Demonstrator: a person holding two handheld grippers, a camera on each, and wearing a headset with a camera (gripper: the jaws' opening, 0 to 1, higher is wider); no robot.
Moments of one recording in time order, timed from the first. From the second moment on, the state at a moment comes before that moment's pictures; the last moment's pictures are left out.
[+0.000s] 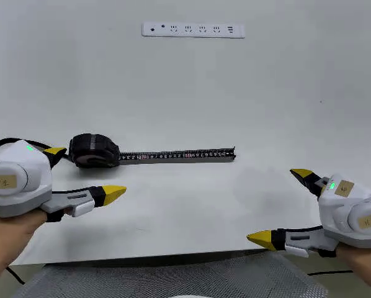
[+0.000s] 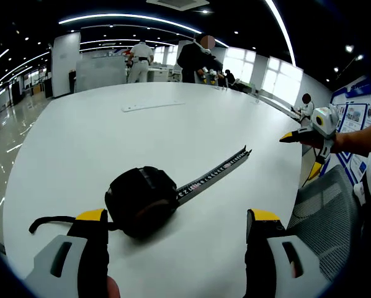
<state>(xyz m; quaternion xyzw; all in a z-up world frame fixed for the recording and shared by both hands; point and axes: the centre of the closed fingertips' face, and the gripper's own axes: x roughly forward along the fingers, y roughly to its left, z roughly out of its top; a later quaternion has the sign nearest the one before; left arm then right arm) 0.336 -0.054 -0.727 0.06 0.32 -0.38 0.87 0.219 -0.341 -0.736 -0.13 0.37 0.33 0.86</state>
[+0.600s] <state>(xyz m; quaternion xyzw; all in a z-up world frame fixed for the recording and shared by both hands) 0.341 -0.056 -0.728 0.04 0.32 -0.37 0.87 0.219 -0.338 -0.740 -0.13 0.37 0.34 0.86</state>
